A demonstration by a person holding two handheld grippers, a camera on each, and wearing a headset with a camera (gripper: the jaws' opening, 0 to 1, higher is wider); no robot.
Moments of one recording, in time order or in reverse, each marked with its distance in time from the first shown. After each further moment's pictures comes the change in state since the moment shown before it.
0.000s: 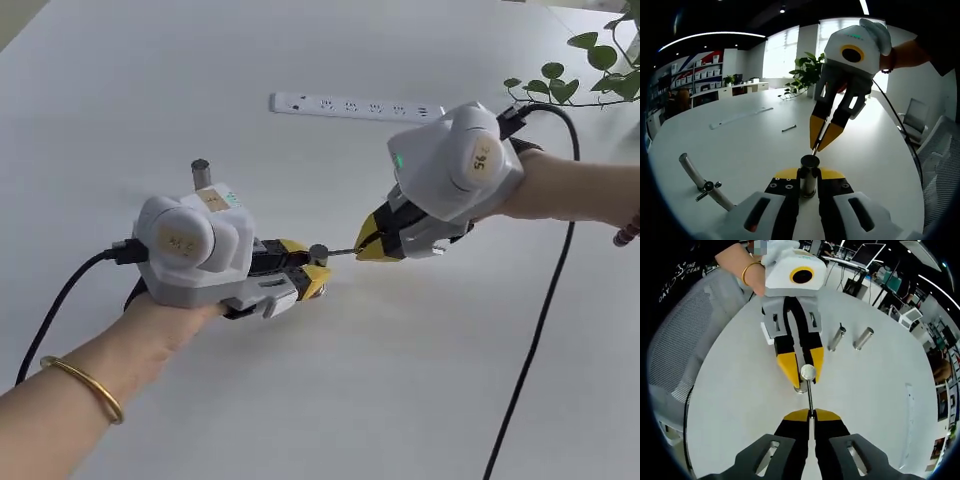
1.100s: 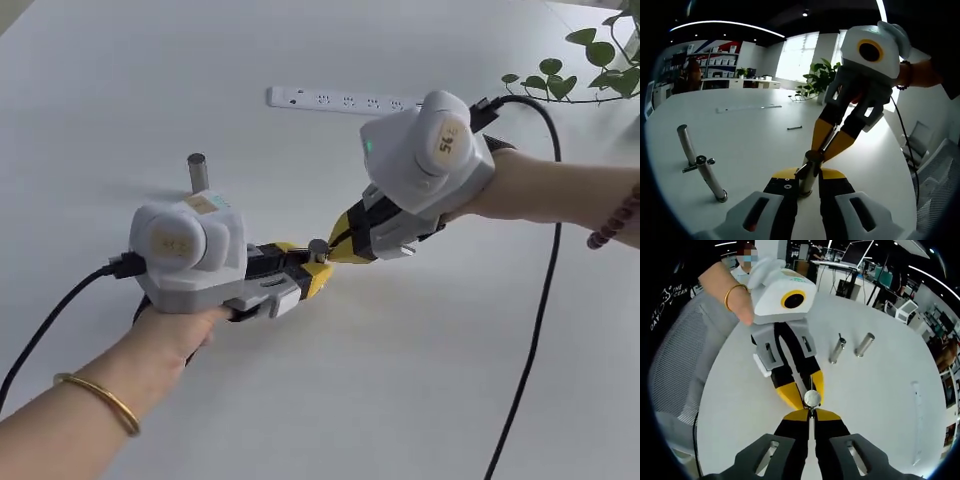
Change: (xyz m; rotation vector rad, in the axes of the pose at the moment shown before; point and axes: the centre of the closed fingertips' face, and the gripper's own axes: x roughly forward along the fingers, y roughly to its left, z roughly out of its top) left arm 0.006 0.004 -0.006 -0.197 -0.069 0.052; right arm 0.015 -0.002 0.015 0.145 -0.048 0.023
